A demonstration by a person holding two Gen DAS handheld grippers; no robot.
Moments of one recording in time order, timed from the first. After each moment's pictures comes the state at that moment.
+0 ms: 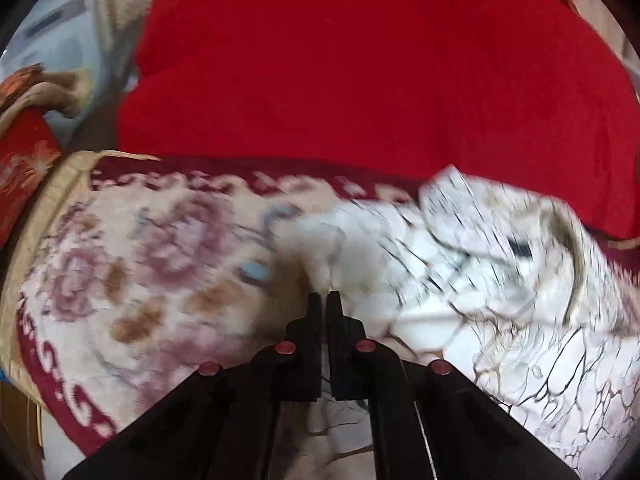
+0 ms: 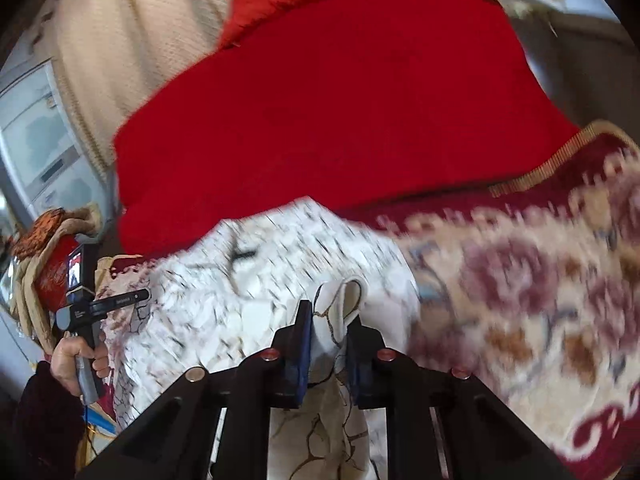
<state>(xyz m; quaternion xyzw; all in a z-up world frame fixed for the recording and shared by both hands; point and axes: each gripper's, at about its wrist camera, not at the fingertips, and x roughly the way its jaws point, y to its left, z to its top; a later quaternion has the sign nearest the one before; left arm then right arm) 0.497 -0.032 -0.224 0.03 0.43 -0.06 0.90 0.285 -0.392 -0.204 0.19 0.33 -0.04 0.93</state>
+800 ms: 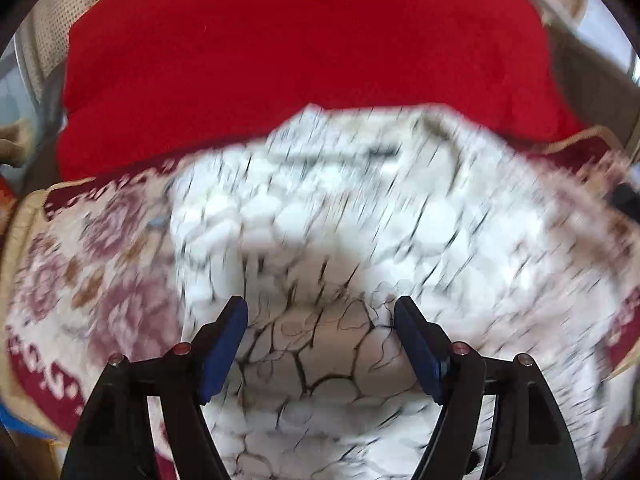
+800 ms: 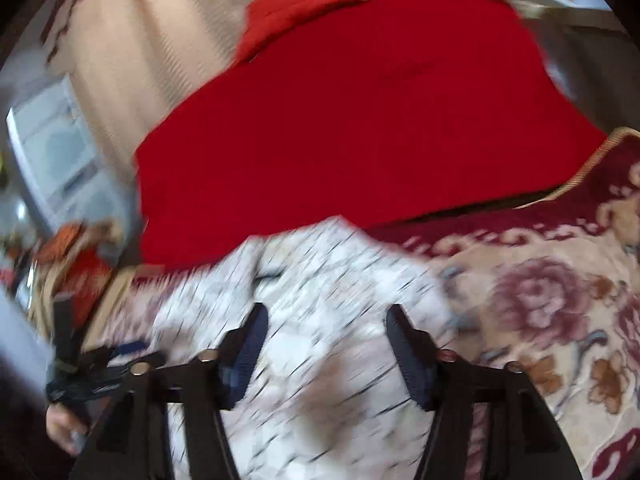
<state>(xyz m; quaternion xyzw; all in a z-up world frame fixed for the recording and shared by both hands) 0.390 -0.113 -0.238 0.13 0.46 -0.18 0.86 0.304 -0.381 -0.208 0.21 0.32 0.00 0.93</state>
